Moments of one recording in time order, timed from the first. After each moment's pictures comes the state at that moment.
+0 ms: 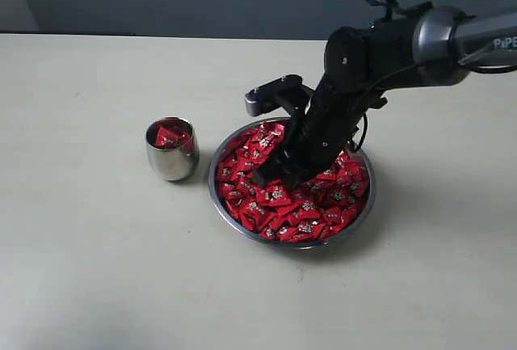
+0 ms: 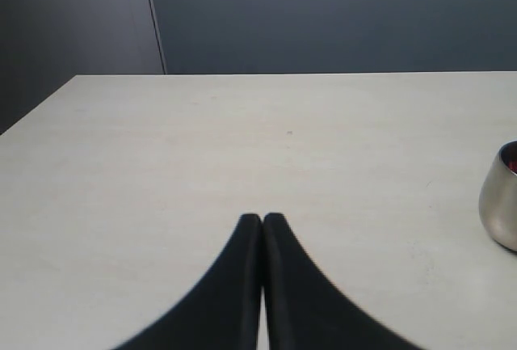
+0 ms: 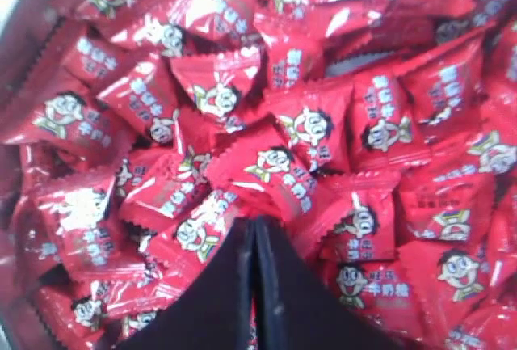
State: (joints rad) left arm 0.22 0.00 0.00 0.04 0.29 -0.02; right arm 0.69 1.97 -1.23 0.29 0.70 -0.35
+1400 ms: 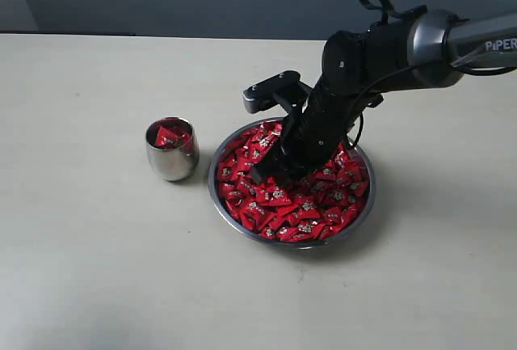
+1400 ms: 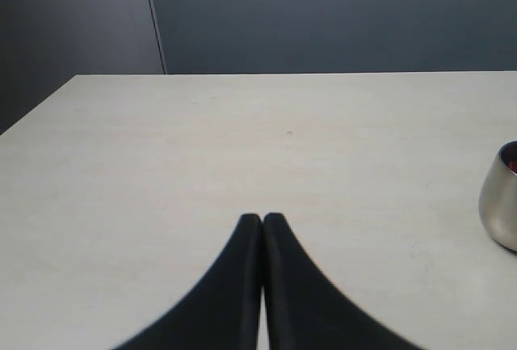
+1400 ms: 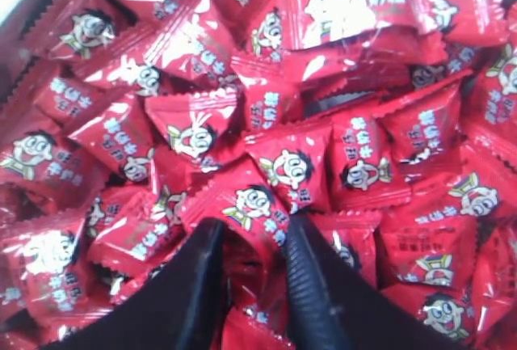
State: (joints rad) left arm 0.22 0.00 0.00 0.04 0.29 -0.02; right arm 0.69 2.00 -1.24 0.29 0.64 -0.36
